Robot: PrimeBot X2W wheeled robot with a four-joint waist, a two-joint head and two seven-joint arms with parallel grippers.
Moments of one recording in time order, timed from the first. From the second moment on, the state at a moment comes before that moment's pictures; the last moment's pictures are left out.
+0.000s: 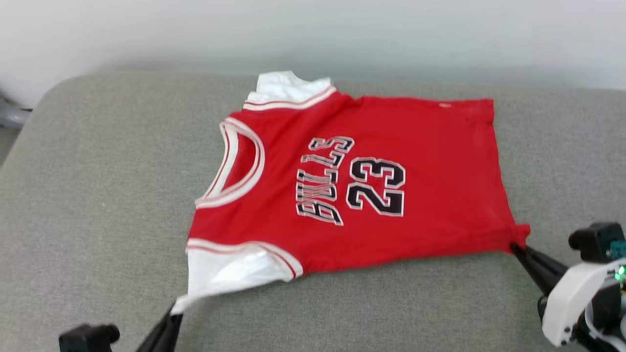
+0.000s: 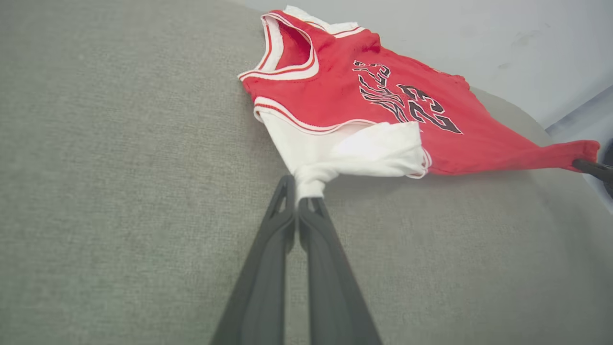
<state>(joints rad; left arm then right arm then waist) 0.14 0.69 -0.49 -0.16 -0.97 0.18 -0.23 -0.21 -0.62 0.41 0.21 0.68 0.13 0.12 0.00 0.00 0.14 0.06</state>
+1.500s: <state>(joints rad) 0.02 0.77 -0.52 -0.05 -0.97 0.07 -0.12 0.03 -0.56 0.29 0.15 0.66 0.13 0.13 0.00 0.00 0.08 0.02</state>
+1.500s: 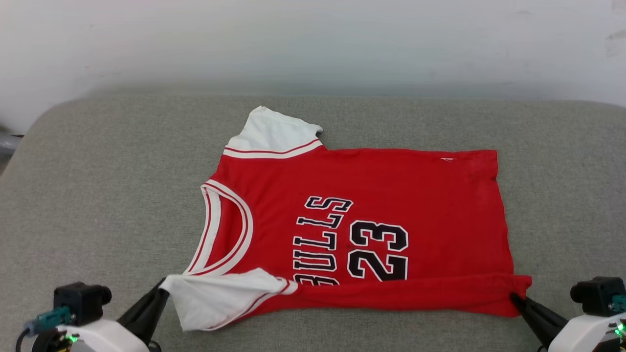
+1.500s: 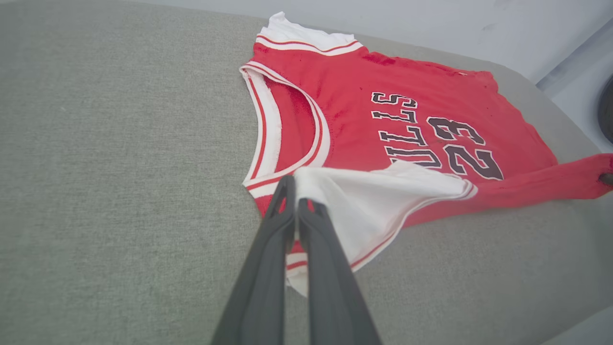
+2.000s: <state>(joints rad) -0.36 0.75 -0.55 0.13 -0.90 -0.06 0.00 -0.11 -0.56 0.31 0.15 0.68 0.13 0.12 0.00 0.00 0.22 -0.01</state>
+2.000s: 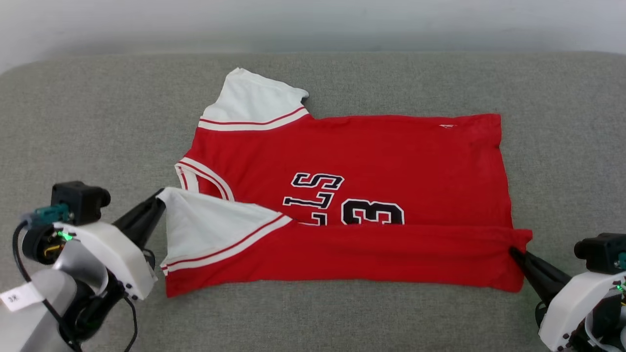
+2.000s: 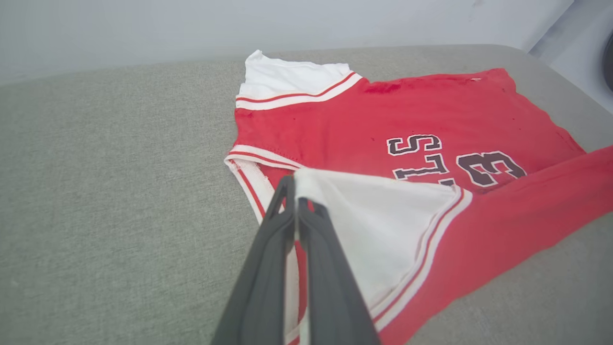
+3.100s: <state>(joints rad) -0.58 0.66 -0.73 0.53 -0.92 -0.13 -0.06 -0.18 -0.50 0.29 0.20 0.69 0.13 0.15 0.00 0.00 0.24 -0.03</state>
